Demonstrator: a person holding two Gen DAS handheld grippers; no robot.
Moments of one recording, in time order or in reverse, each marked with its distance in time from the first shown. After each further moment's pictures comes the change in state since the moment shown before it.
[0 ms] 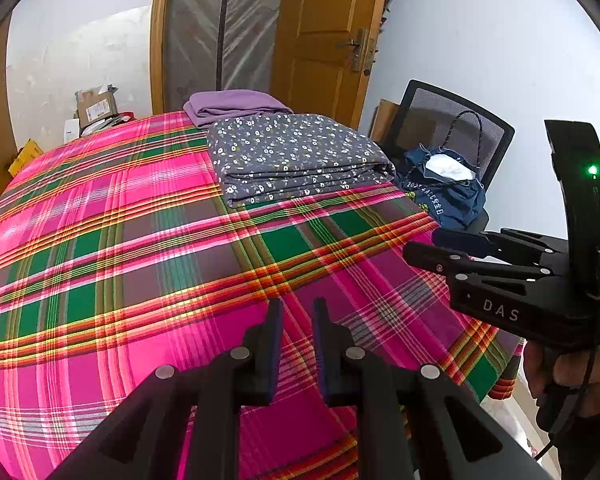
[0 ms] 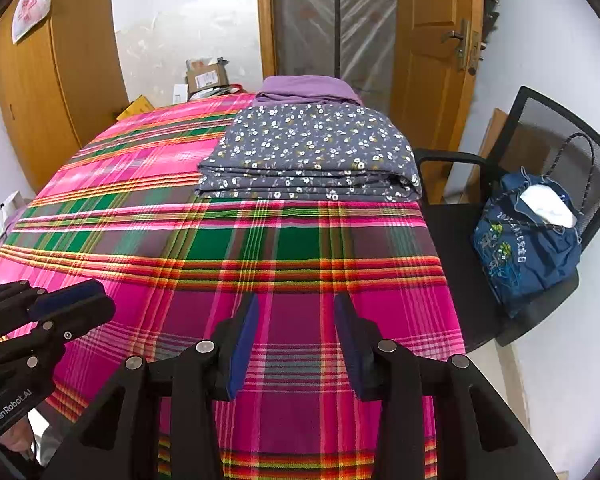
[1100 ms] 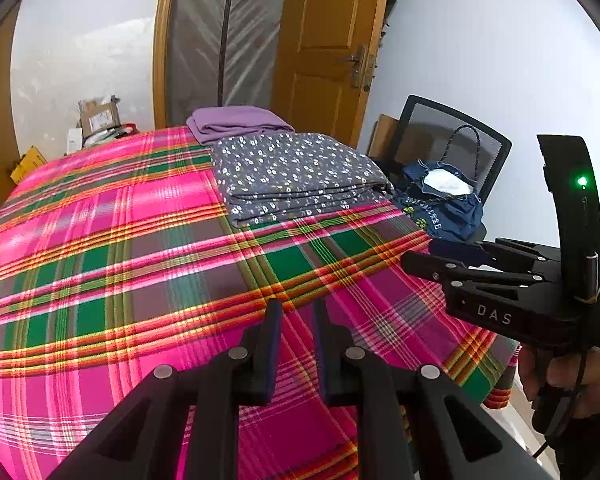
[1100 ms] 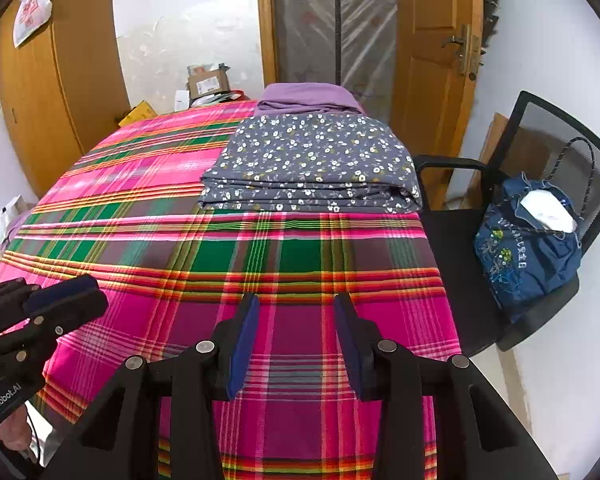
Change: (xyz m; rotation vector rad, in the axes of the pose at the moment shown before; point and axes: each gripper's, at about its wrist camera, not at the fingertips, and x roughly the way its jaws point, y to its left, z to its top) left arm -0.011 0.002 0.007 0.000 -0.052 0.000; right arm -0.005 0.000 0.006 0.004 -0.020 0.006
